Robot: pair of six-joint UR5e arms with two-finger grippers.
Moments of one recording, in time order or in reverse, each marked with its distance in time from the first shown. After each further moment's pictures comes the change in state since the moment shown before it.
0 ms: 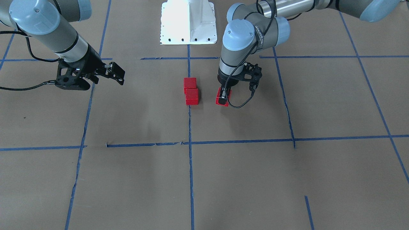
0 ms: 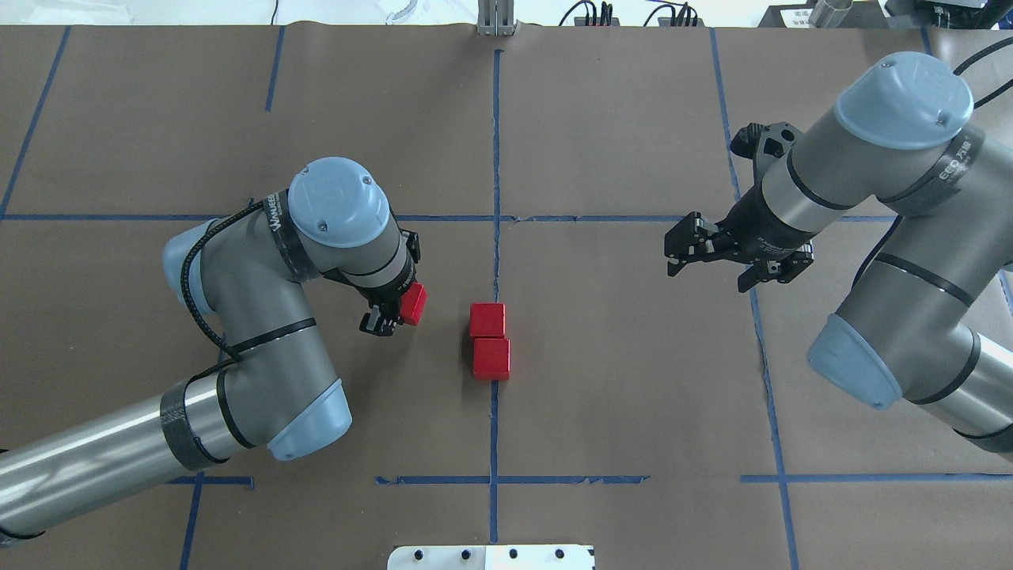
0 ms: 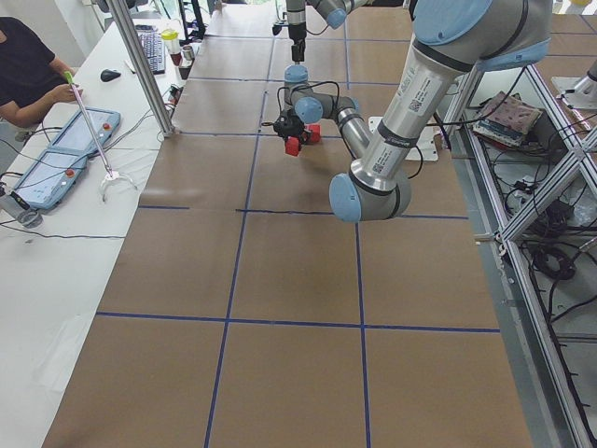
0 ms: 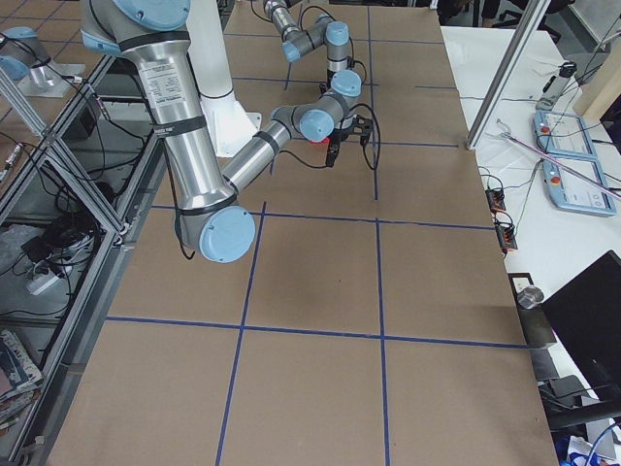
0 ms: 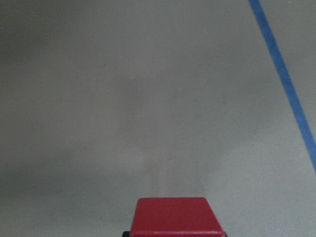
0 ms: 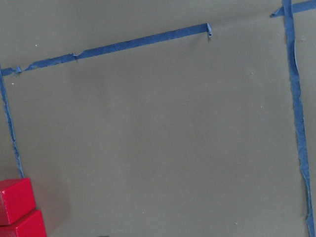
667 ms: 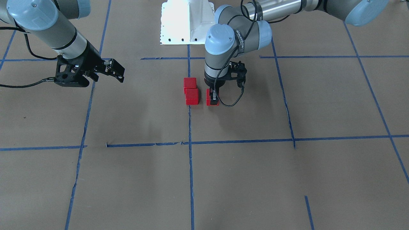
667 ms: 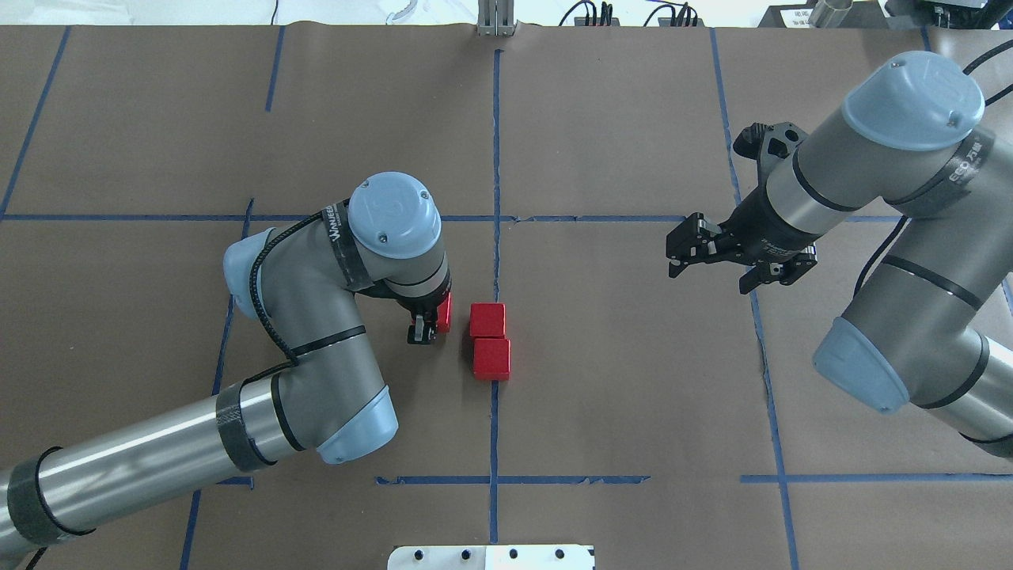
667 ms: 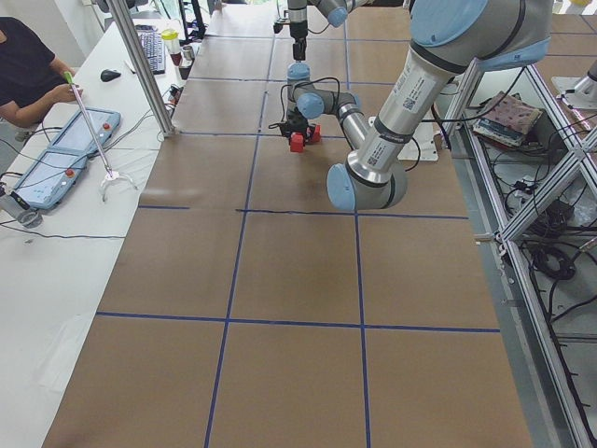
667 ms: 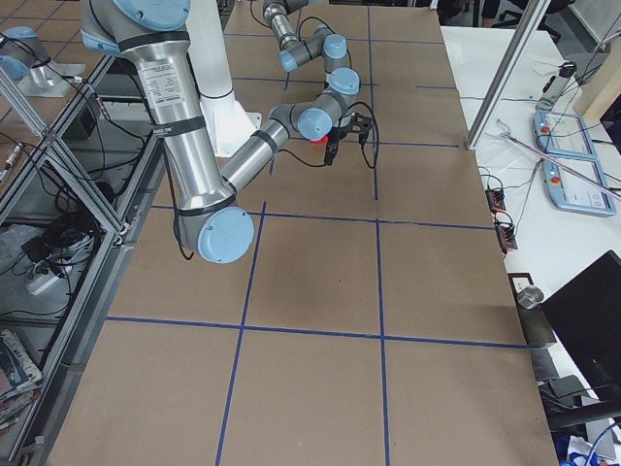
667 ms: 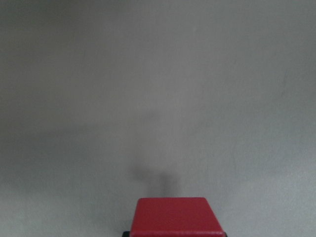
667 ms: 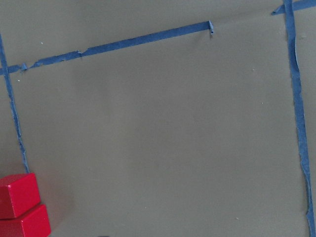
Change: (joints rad) left arm 0.032 -0.100 0.117 0.004 0.010 -0.224; right arm -0.001 -0.007 0.016 0.000 0.002 0.004
